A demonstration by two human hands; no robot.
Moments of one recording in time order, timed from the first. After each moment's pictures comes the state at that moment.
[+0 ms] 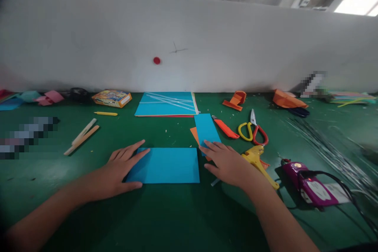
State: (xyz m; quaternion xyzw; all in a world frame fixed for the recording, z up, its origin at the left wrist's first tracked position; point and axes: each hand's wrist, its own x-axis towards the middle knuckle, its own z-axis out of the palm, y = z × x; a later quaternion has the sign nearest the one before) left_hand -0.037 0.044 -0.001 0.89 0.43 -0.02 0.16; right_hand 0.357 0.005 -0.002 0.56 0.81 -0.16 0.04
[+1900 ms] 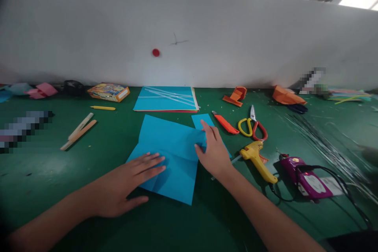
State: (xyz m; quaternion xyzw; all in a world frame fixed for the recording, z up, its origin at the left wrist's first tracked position) left_hand -0.015 0.018 -0.004 0.96 0.22 0.03 0.18; right_hand 0.307 0.014 -0.025 0.66 0.68 -0.11 -0.31
